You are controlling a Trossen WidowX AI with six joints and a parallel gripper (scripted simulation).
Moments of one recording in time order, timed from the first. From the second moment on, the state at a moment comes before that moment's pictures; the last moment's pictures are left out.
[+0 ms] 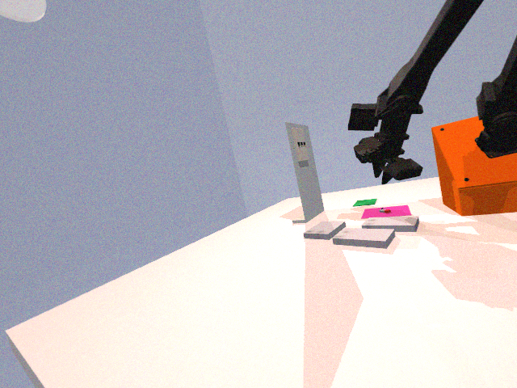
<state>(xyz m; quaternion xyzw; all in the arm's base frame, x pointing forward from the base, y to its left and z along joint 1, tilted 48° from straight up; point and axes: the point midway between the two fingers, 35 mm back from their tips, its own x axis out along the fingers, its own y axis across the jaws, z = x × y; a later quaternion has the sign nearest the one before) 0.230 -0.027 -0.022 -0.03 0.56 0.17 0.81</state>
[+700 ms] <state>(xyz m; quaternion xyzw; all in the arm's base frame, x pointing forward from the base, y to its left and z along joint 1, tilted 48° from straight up) 0.224 -0.045 -0.003 -0.03 0.56 0.17 0.81</state>
